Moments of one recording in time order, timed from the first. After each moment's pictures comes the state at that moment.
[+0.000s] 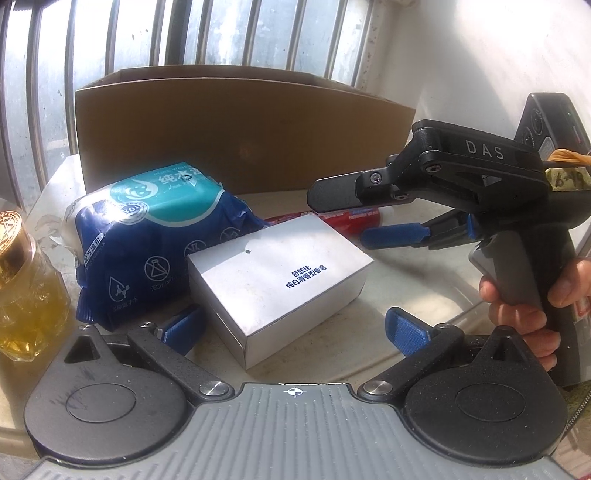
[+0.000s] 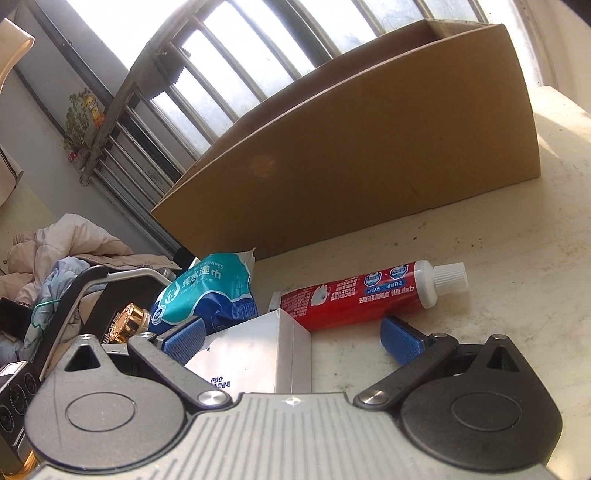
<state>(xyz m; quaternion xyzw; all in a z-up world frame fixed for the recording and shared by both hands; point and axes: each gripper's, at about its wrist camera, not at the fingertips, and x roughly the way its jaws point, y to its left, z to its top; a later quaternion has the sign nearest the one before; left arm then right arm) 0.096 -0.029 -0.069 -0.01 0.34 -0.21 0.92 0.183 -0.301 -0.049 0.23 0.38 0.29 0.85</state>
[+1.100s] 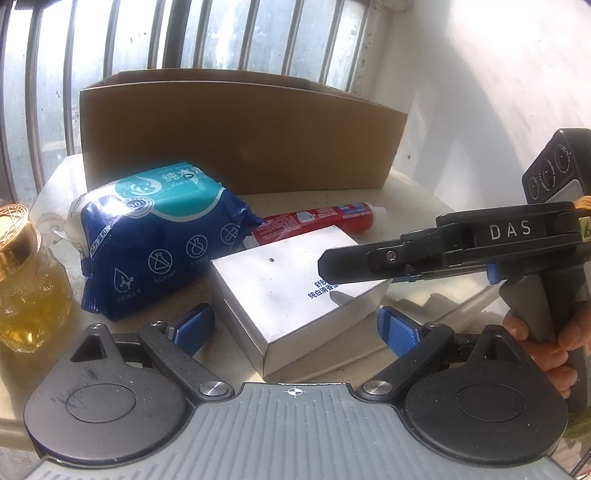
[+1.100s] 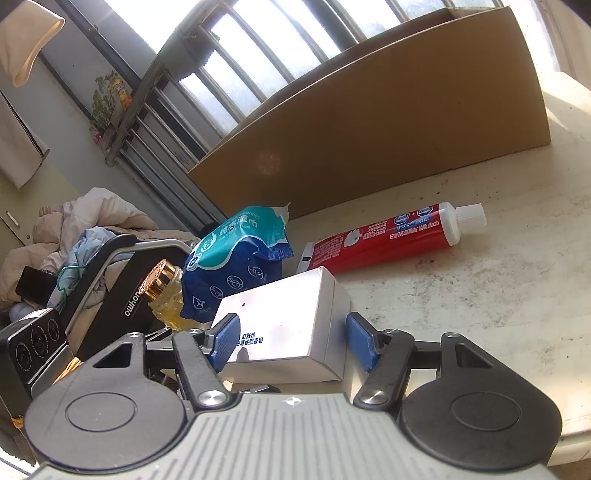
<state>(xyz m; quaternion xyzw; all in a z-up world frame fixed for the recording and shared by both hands) 0.089 -0.026 -0.067 -0.02 0.33 -0.23 0.92 0.151 -0.299 -0.053 0.21 0.38 0.32 0.84</state>
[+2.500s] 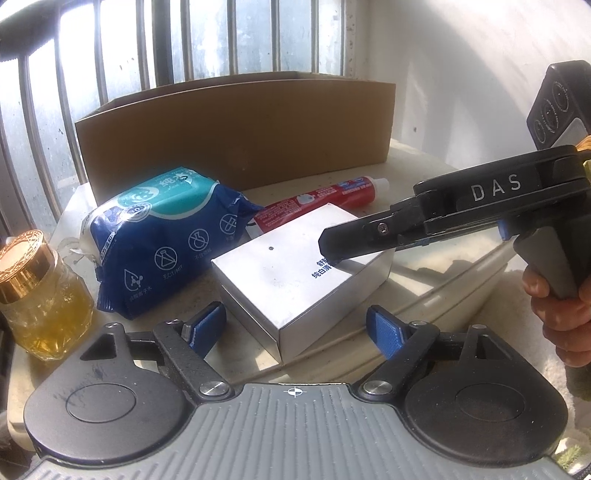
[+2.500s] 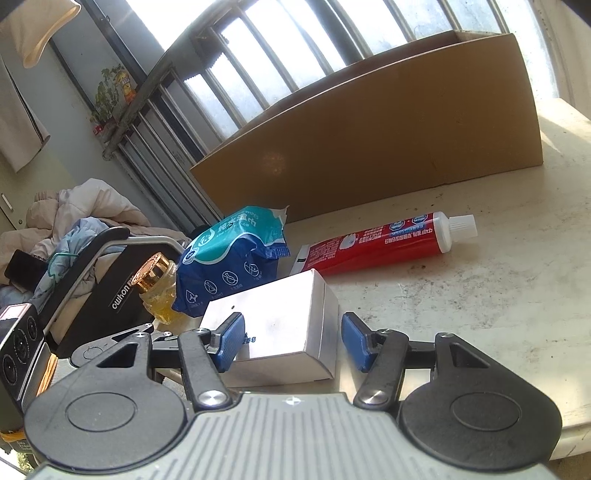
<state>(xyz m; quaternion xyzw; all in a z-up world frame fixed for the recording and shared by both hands) 0.071 -0.037 -0.071 0.07 0.32 -0.20 0.92 0.140 -0.299 -0.053 0.18 0.36 0.31 0.86</state>
